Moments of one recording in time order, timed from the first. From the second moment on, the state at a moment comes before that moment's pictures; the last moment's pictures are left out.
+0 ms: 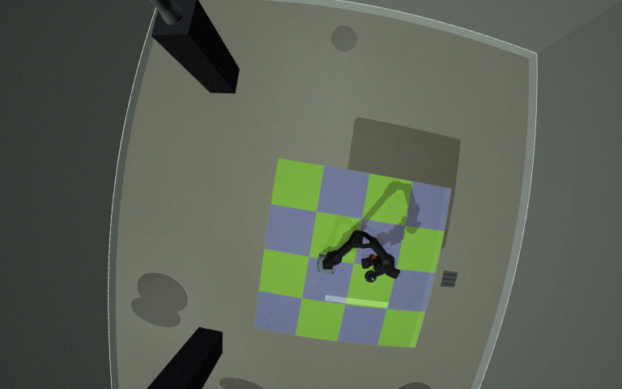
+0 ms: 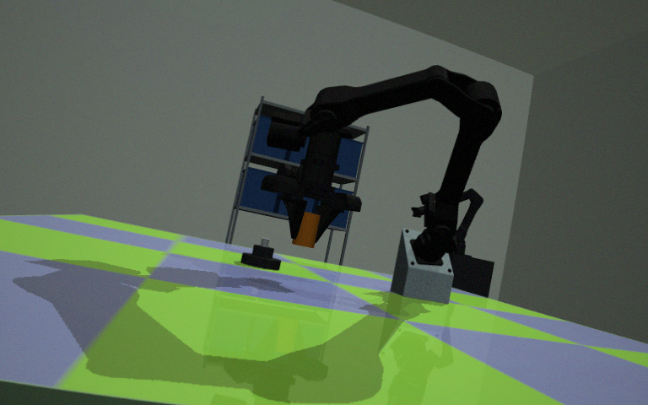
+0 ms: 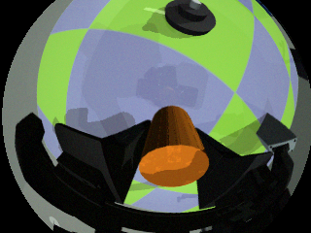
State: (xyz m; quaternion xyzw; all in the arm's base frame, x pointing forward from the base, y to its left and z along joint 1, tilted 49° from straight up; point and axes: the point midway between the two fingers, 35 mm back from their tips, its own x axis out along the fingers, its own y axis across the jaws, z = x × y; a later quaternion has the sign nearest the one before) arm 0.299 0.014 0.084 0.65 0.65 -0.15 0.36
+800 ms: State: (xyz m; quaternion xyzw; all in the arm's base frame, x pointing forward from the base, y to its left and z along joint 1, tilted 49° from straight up) arm 0.292 -0.040 0.131 0.66 0.65 -0.15 0.36
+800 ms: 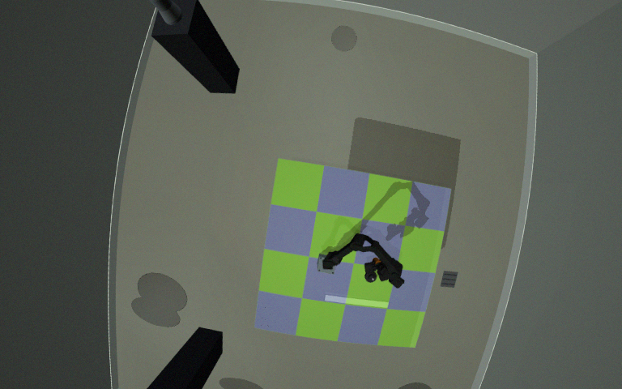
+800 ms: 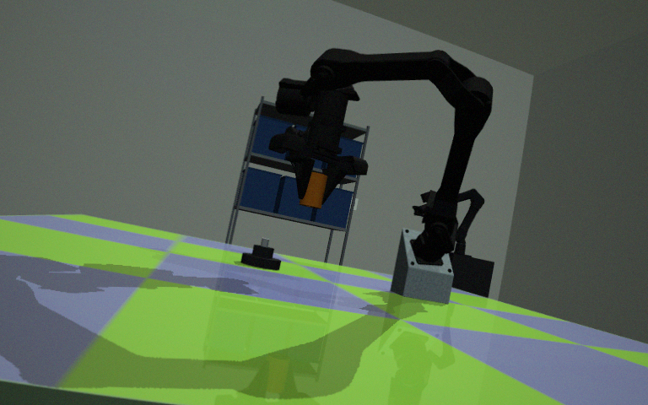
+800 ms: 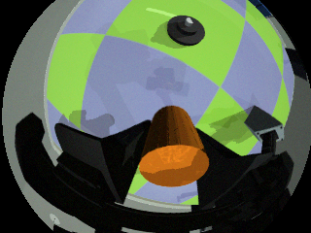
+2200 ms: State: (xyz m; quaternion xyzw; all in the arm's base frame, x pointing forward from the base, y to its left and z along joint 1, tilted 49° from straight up) arm 0.326 -0.096 0.028 0.65 0.65 -0.15 0.36
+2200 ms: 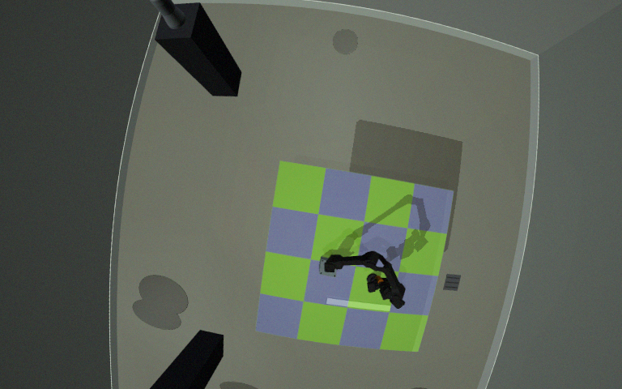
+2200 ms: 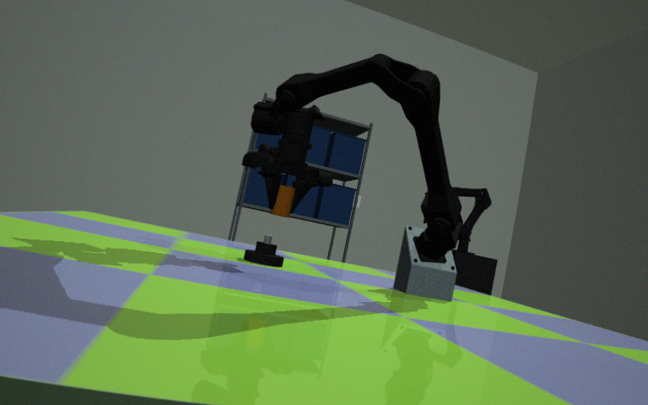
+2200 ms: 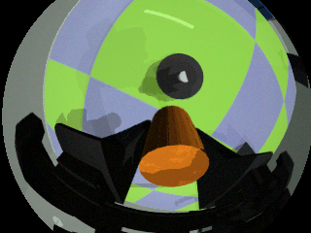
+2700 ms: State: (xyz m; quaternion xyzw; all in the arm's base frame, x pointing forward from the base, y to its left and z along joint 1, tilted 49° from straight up) arm 0.331 -0.112 -0.016 0.65 0.65 -0.15 0.36
